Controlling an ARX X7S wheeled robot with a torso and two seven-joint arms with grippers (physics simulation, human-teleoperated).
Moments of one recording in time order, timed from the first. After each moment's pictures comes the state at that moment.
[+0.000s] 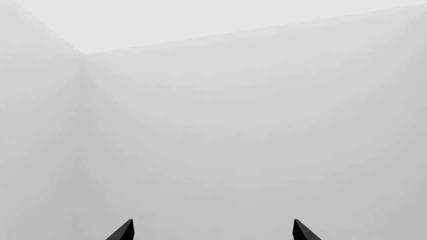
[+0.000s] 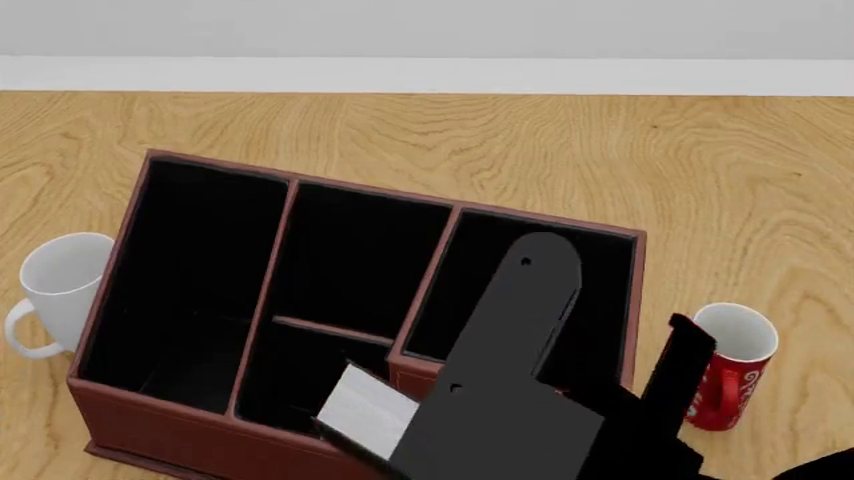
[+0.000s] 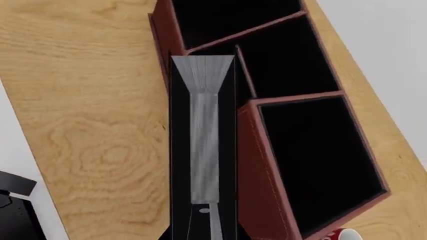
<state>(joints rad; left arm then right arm) -1.28 -1.24 1.45 1.03 -0.78 -0.02 -1.43 2.04 1.00 -1.47 -0.69 1.97 1.12 0.42</state>
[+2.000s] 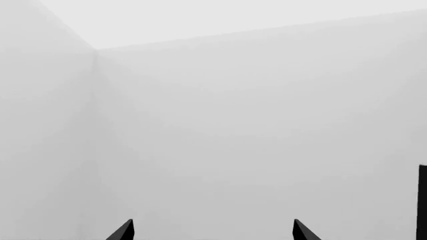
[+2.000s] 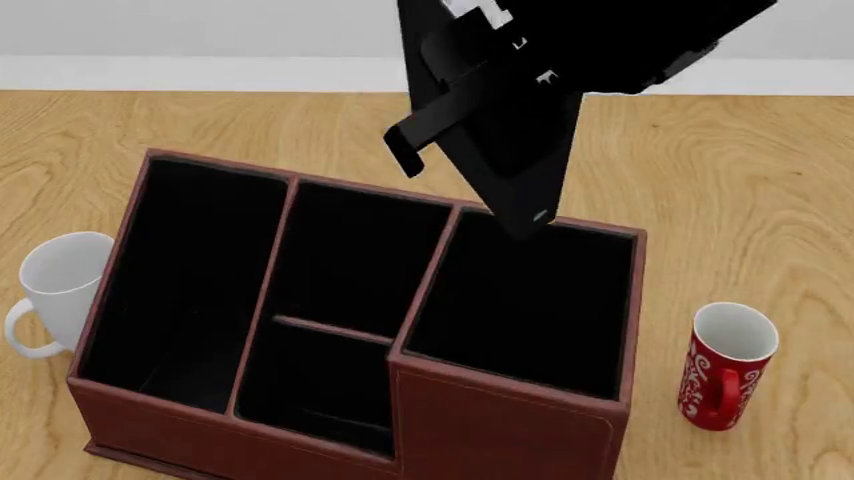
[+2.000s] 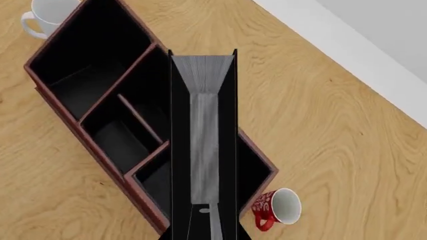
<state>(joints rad) -1.56 -1.28 1.91 1.00 -0.65 0.18 -1.55 2.32 0.35 -1.47 0.62 1.85 1.55 0.22</state>
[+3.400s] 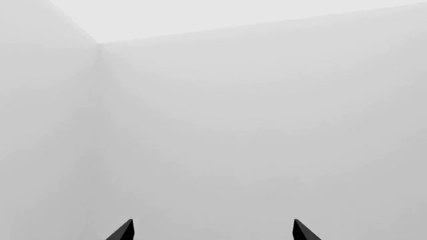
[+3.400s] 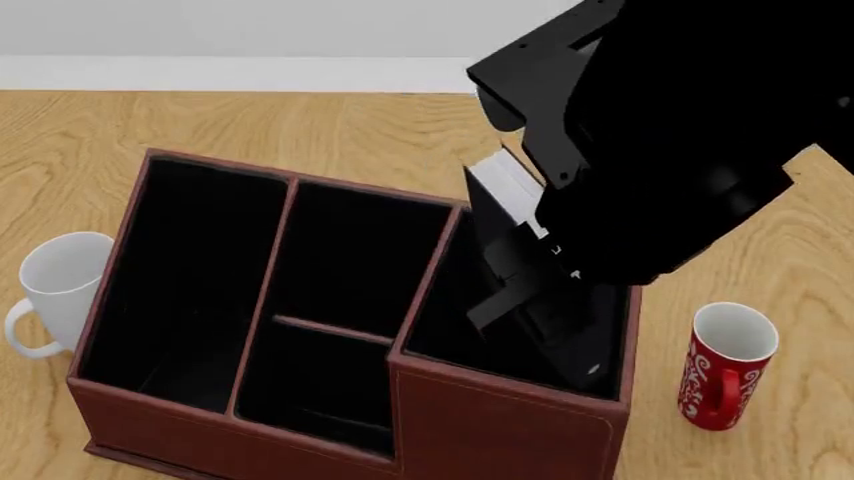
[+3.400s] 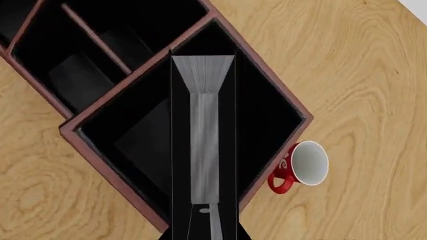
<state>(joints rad) -1.41 -1.29 1.80 0.99 -0.63 0.18 -1.53 2.04 0.44 -1.63 0.47 1.92 1.40 0.37</state>
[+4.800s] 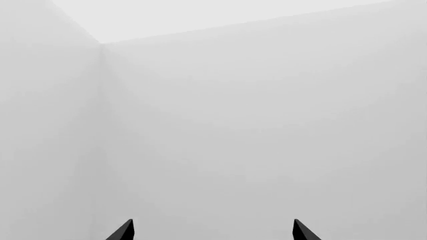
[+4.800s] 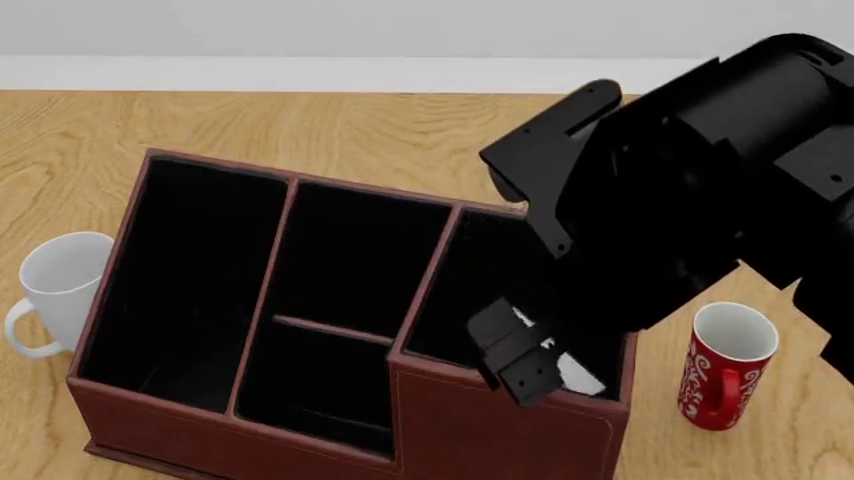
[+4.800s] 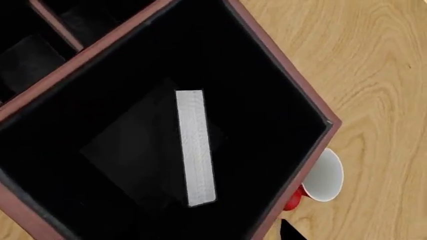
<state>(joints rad) -1.34 -1.32 1.73 1.02 -0.64 0.13 -1.52 1.86 0.43 -1.68 0.48 1.69 1.23 0.25</state>
